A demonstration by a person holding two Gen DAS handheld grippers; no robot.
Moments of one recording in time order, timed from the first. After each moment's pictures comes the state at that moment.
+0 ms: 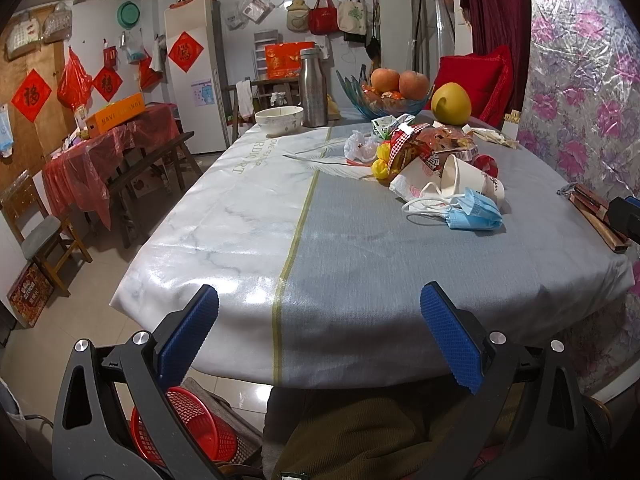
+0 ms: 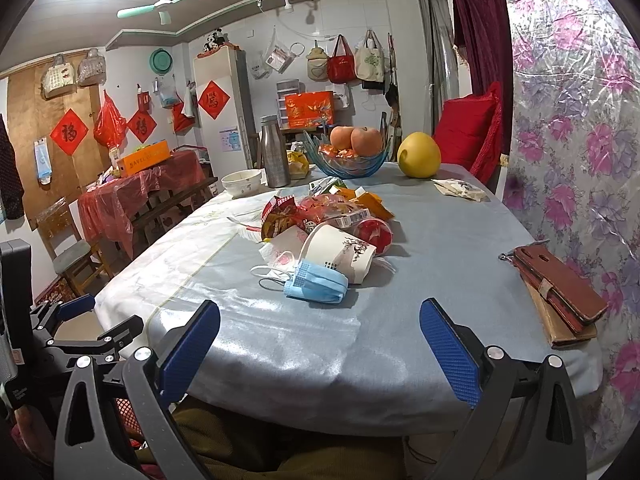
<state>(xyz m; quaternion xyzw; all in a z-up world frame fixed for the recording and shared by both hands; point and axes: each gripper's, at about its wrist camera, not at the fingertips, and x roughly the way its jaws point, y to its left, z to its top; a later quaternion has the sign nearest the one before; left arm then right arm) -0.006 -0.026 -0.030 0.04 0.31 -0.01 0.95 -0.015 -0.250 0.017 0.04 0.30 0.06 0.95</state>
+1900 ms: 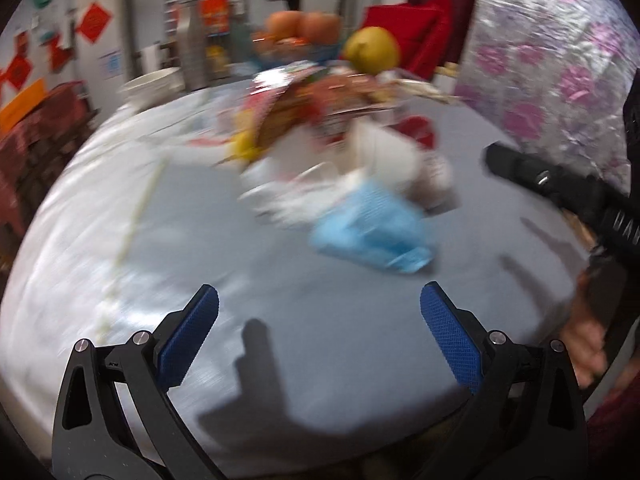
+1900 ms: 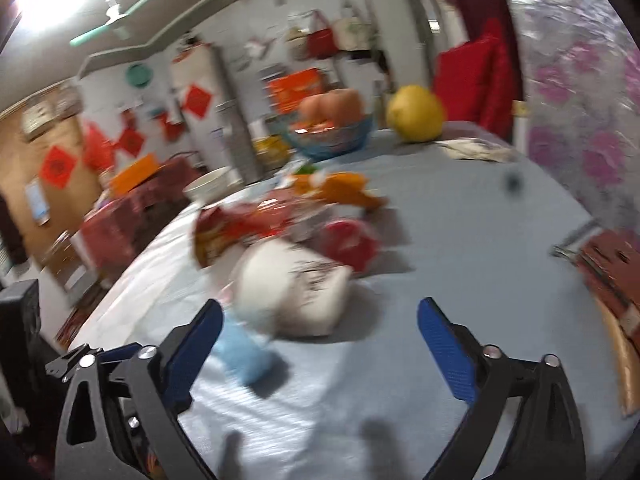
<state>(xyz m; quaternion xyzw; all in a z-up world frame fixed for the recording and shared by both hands) 0.111 -0.126 -0.063 0.03 0.40 -0.18 0.90 0.124 -0.270 -0.047 0.14 0.34 0.06 0.93</state>
